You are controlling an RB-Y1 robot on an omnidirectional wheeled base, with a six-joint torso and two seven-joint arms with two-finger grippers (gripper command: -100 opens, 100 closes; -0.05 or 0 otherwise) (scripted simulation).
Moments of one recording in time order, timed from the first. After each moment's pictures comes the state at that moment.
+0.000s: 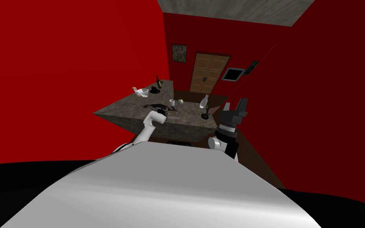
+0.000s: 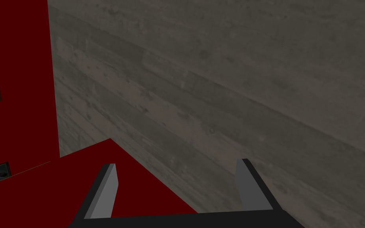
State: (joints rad) left arm -0.15 0.27 -0.20 -1.90 0.03 1.34 0.34; right arm 0.46 -0.03 0.02 -2.38 -0.09 -0.44 0.16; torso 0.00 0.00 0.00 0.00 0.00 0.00
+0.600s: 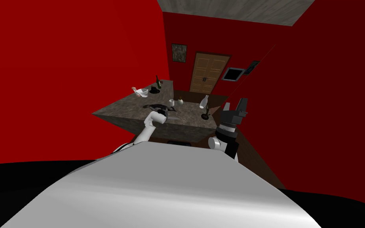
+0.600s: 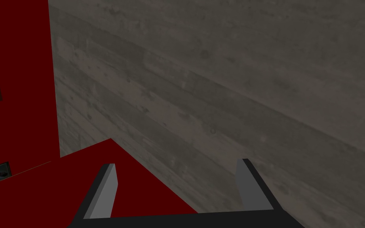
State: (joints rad) left arm -0.15 0.26 -0.20 -1.86 0.03 1.30 0.34; right arm 0.46 -0.03 0.02 -2.38 -0.09 -0.44 0.16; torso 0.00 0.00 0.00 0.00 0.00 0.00
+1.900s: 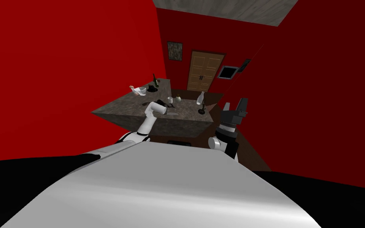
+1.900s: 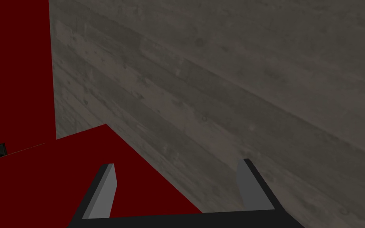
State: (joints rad) left arm -0.40 0.28 -0.11 -1.72 0.06 1.35 0.33; right arm 0.45 -0.03 0.02 -2.38 -0.09 -0.44 0.16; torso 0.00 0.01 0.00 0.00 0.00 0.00
